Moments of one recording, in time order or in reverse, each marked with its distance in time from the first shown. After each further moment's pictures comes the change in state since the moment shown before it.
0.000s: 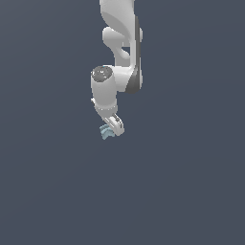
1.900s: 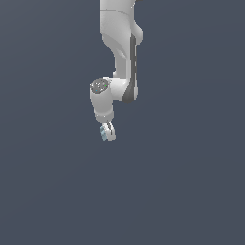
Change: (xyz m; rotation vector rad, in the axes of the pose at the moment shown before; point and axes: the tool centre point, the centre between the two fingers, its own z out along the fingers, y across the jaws) arm 0.005 0.028 0.062 0.004 0.008 0.253
